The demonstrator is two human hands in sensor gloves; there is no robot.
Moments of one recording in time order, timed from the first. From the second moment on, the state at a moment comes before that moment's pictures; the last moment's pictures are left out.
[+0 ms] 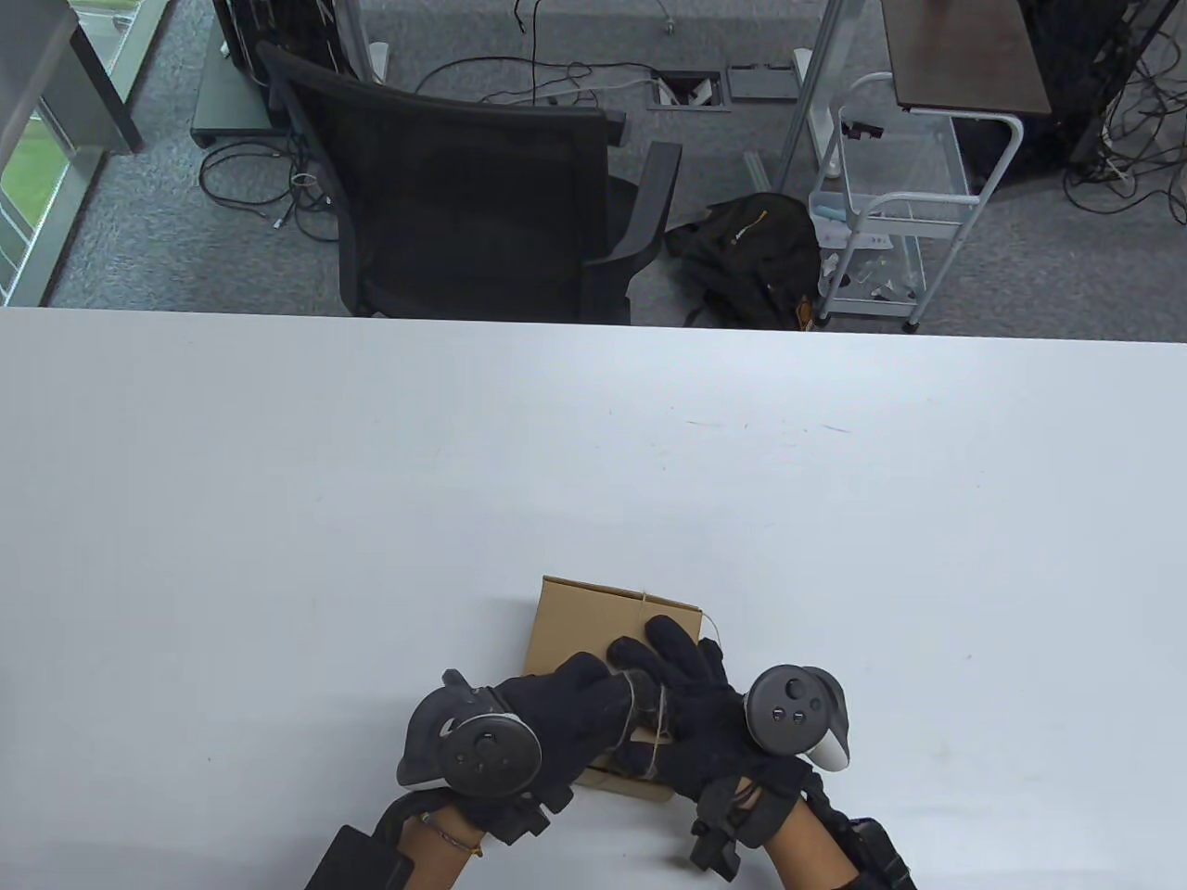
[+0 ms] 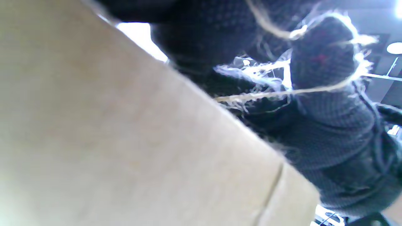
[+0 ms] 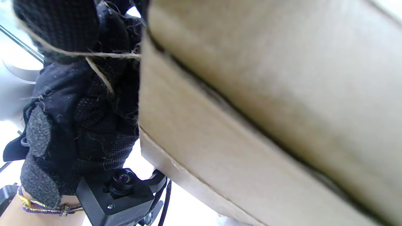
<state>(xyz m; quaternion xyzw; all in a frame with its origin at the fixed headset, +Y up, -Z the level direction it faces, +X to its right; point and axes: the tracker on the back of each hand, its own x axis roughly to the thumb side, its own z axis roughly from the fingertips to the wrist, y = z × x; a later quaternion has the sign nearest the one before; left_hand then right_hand) -0.090 -0.698 -0.146 0.07 -0.35 0.30 0.88 0.128 -0.750 -0.169 0.31 0.11 0.81 0.49</state>
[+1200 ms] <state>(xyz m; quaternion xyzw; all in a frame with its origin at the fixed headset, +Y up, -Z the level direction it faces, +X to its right) -0.068 -0.690 -0.126 0.13 -0.35 0.15 0.91 0.120 -0.747 -0.163 0.27 0.11 0.80 0.53</state>
